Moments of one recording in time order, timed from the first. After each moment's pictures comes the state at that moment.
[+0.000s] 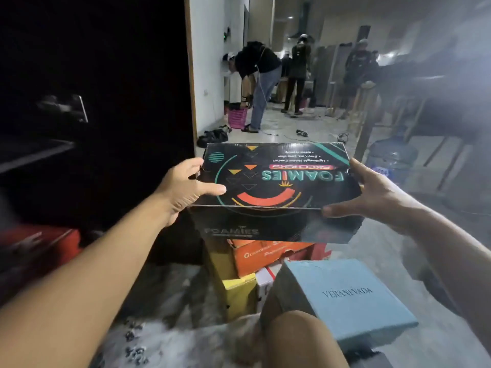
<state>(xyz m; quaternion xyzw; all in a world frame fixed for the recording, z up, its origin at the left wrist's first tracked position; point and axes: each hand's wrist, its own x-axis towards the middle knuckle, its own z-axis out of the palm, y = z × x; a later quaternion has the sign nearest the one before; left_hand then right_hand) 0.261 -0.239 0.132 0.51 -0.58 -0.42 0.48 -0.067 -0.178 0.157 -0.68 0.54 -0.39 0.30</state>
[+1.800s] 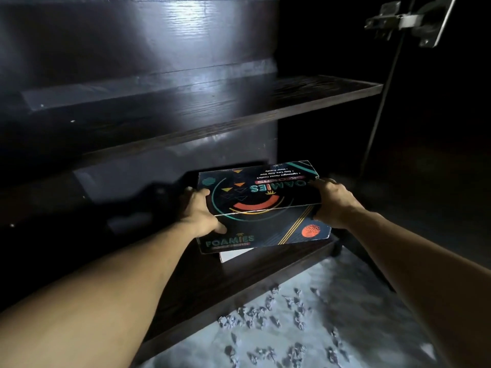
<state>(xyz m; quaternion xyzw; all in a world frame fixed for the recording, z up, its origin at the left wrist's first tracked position) 0.688 -0.183 -0.046 0.92 -0.24 -0.07 0.31 0.507 -0.392 -0.030 -0.92 0.34 -0.09 0.19</state>
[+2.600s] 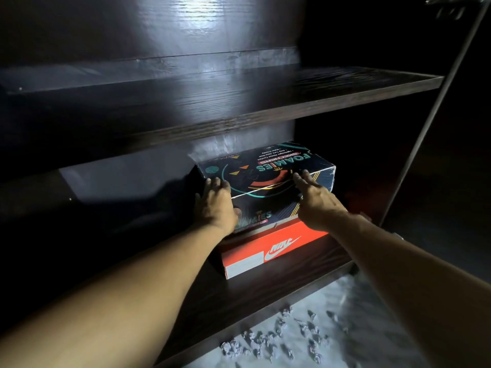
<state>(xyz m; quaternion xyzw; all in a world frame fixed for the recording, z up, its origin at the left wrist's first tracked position) 0.723 -0.234 -0.069 0.94 -0.29 0.06 0.18 0.598 -0.395 -0.060 -0.94 0.29 -0.09 0.18</state>
